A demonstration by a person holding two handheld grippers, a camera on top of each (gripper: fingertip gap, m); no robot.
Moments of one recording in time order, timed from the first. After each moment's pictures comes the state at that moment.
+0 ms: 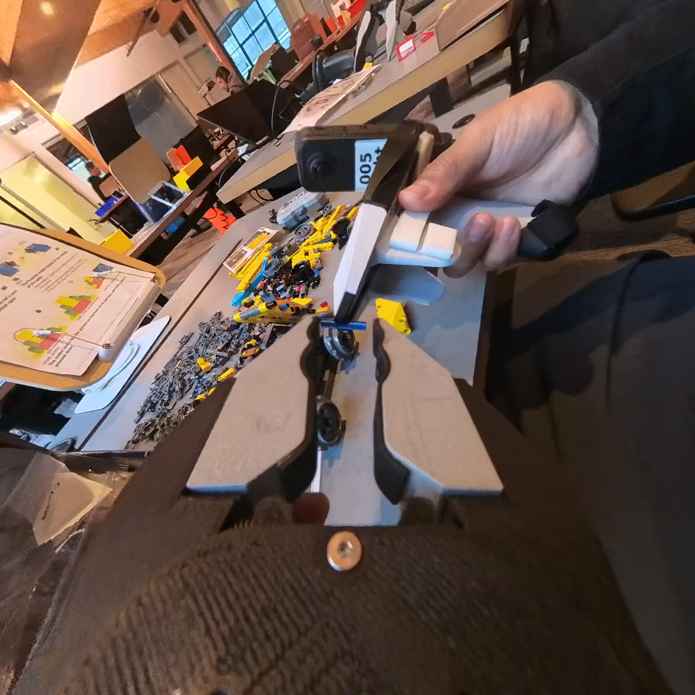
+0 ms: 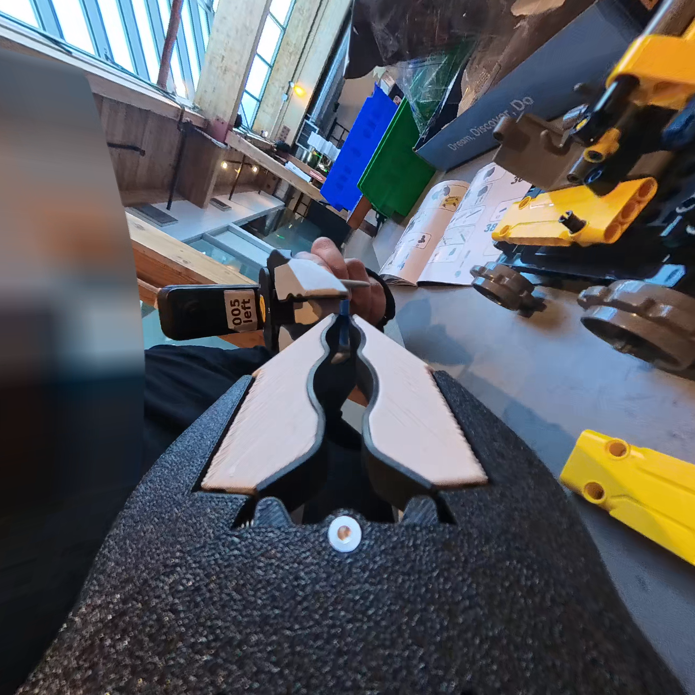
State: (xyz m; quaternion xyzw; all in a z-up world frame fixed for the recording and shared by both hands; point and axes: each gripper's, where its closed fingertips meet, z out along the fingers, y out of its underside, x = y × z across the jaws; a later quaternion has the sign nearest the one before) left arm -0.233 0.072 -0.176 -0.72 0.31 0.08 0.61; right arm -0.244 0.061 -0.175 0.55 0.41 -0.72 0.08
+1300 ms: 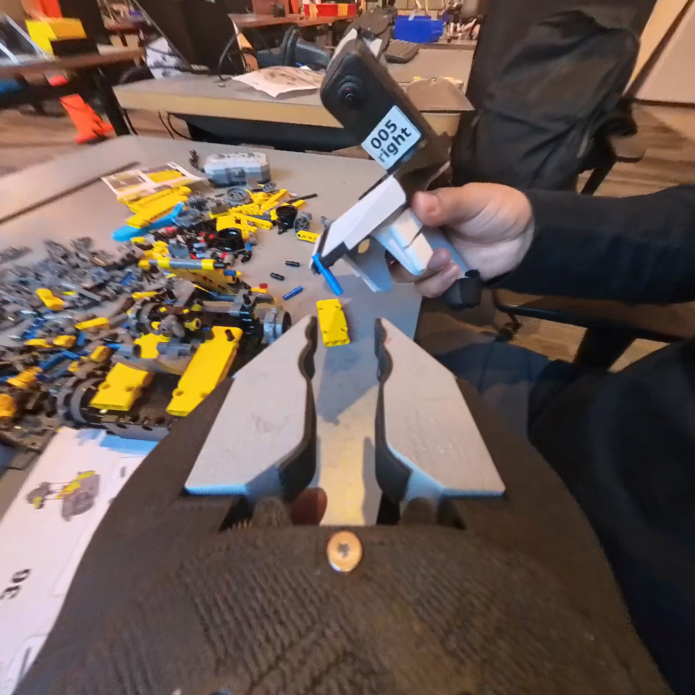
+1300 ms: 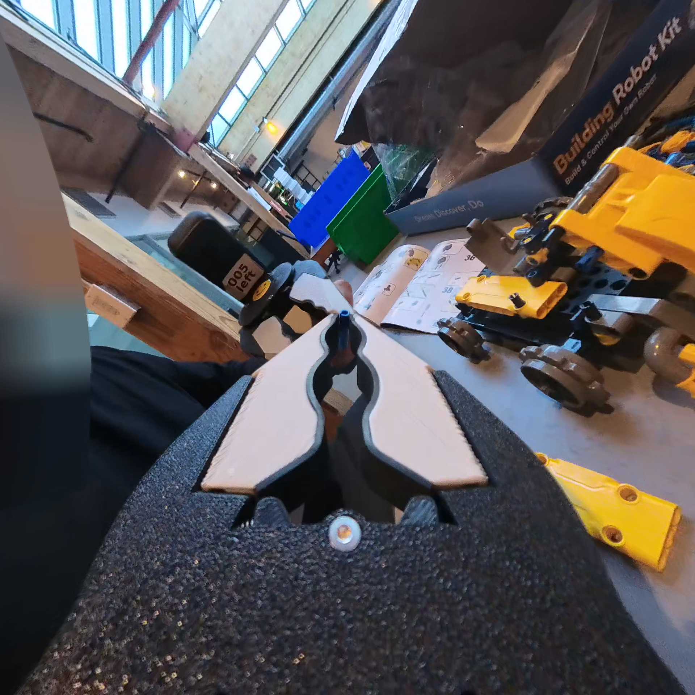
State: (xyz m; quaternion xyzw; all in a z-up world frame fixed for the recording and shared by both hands) left arm -0.231 0.071 -0.177 -0.78 0.19 -0.15 0.58; right arm -0.243 0.088 -0.159 0.54 0.44 -0.72 -0.06
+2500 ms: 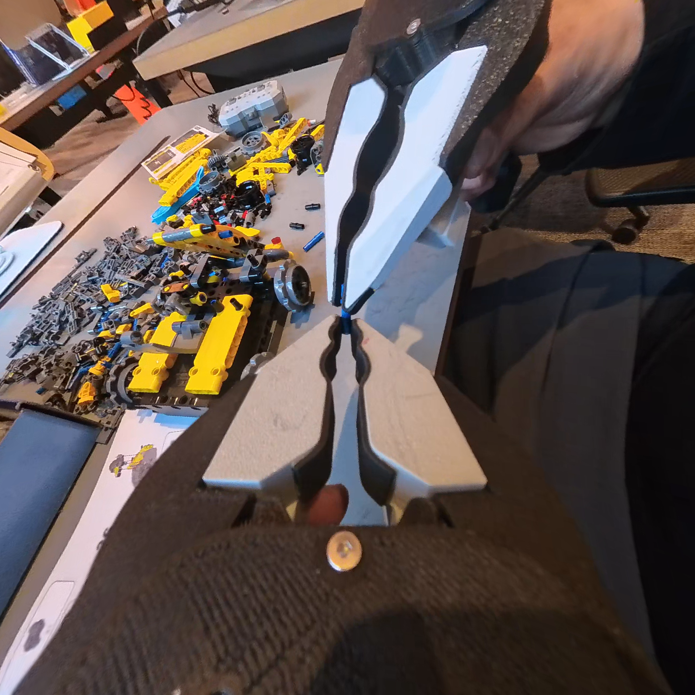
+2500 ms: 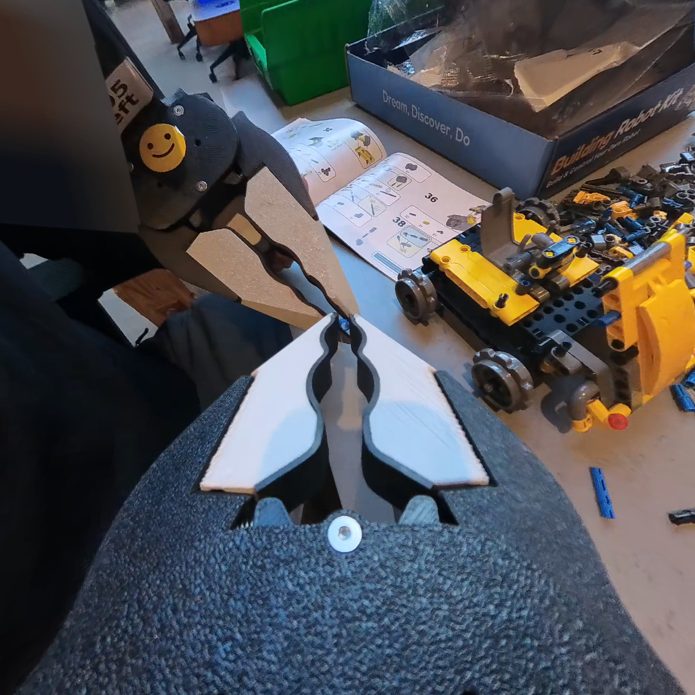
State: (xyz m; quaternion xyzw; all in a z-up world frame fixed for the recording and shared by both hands) left arm -0.232 0.075 -0.219 -0.80 0.26 0.00 0.53; right arm -0.240 0.063 -0.204 0.48 0.69 -0.49 -0.22
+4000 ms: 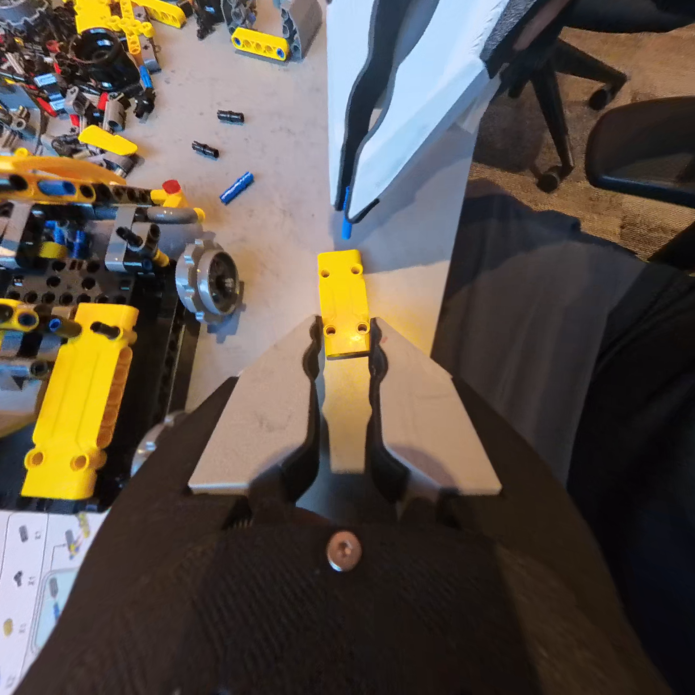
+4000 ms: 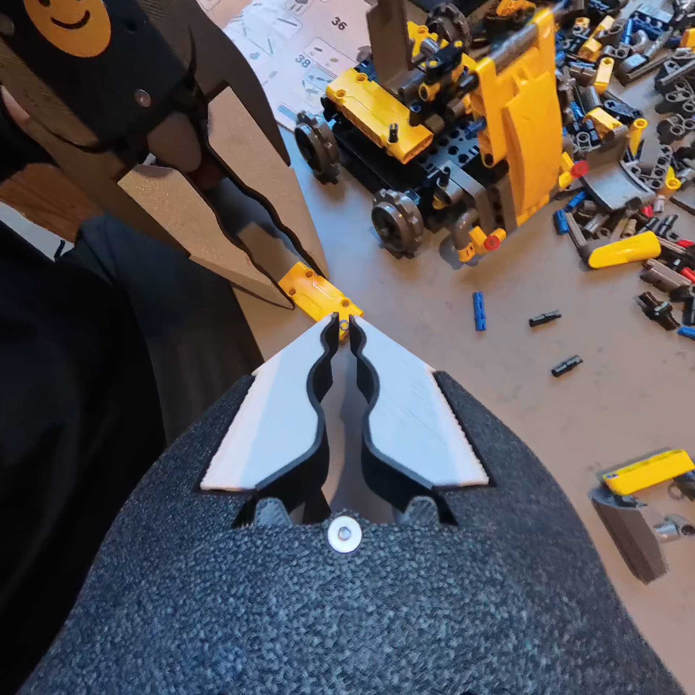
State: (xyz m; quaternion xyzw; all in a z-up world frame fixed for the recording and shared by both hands) left arm -0.202 0.108 -0.269 -0.89 0.24 -0.09 0.38; right arm -0.190 0.140 -0.241 0.56 0.73 -0.36 -0.18
